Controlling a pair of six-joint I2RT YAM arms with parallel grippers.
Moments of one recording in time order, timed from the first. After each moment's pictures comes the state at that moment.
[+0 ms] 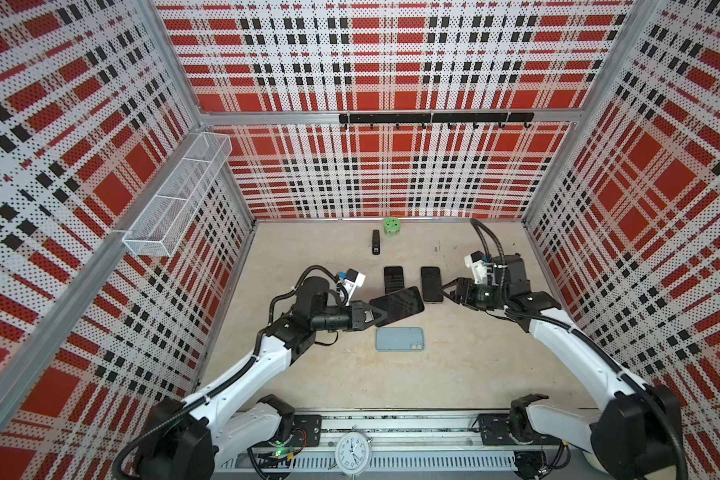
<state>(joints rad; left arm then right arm) -0.52 1.11 0.66 0.03 0.86 -0.80 0.22 1.14 0.84 -0.37 -0.66 0.55</state>
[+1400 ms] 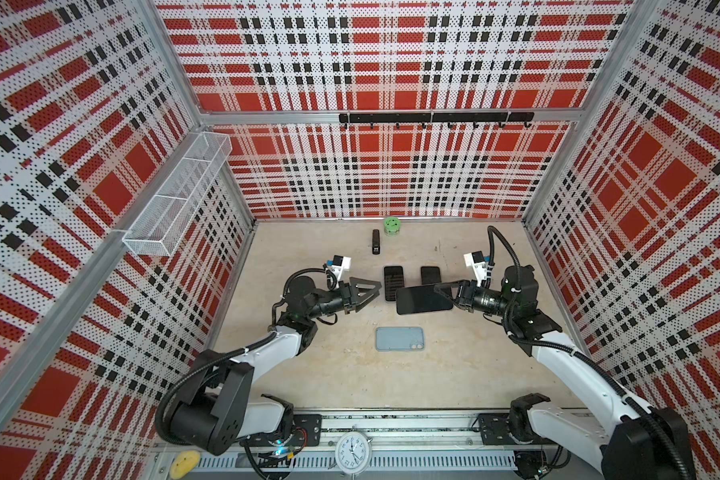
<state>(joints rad) -0.31 1.28 0.50 0.77 0.90 -1.24 0.29 1.04 0.64 0.08 -0.78 0.88</state>
